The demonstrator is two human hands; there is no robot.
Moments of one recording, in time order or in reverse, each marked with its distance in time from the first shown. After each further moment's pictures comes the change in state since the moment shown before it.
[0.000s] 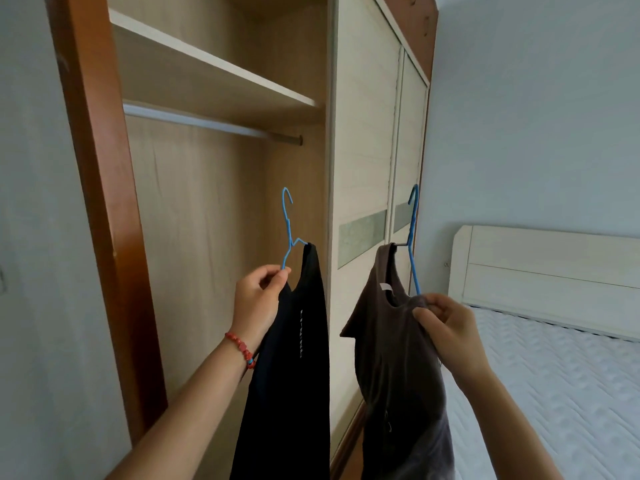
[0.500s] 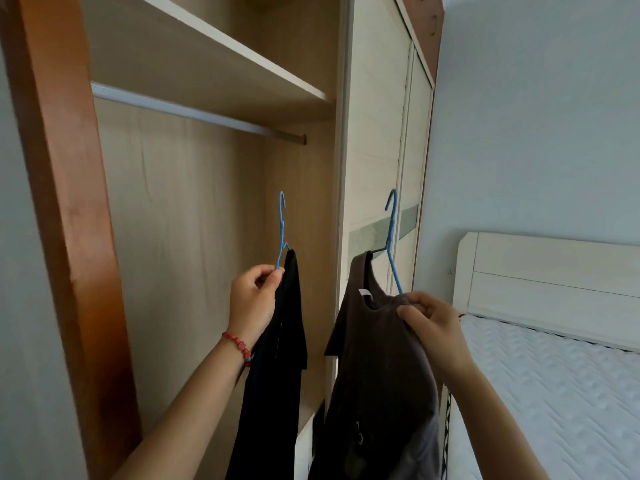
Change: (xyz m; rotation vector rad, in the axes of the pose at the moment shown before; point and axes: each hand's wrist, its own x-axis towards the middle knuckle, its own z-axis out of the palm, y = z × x) left_hand 0.095 -0.068 -0.005 0.022 0.057 0.008; right_hand 0.075 0.029 0.085 0.035 -0.090 0.001
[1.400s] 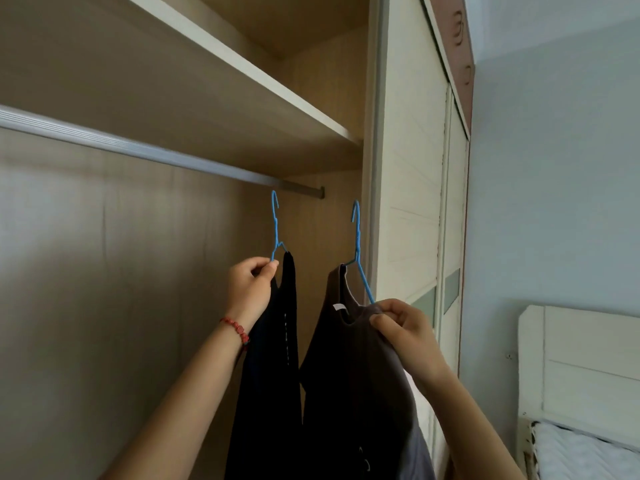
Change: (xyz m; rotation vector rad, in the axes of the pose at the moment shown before) left_hand 0.318 -0.090 0.115 0.046 0.163 0.136; right_hand 0.328 0.082 0.092 0.077 -0.121 -0.126
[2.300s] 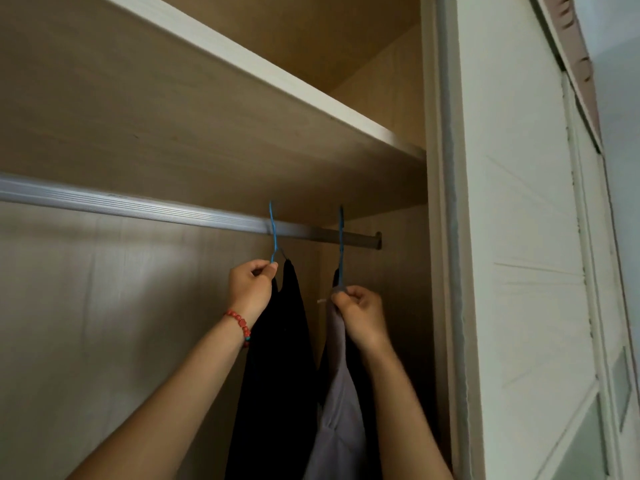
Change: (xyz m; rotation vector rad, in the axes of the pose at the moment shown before) left_hand 0.250 -0.079 0.094 0.105 0.296 0.064; right_hand 0.324 0.059 0.114 0.339 -0.183 0.019
